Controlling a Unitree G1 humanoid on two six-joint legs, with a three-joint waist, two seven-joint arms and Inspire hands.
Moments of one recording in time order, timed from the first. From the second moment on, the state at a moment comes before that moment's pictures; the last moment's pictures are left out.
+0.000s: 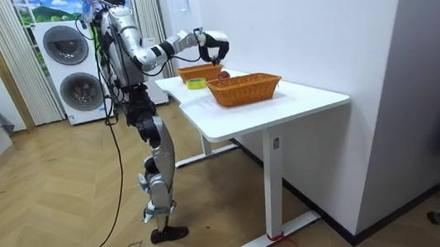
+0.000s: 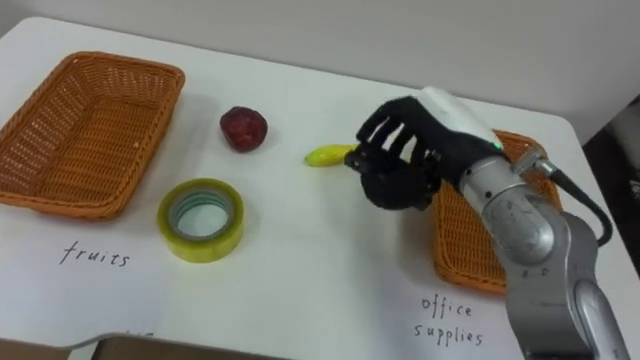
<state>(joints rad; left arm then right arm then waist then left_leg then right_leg) 0.19 0.27 0.08 1.14 -0.12 0.06 0.05 -0.10 -0.46 0.00 -0.35 -0.55 0.19 0.43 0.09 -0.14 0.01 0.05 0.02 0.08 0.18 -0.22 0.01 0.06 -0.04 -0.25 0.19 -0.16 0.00</state>
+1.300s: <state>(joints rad) 0.28 0.24 0.17 1.09 -0.11 0.11 0.03 -0.07 -0.46 -0.19 -0.21 -0.29 0.18 0.04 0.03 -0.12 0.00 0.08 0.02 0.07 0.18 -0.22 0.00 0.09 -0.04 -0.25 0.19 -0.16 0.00</state>
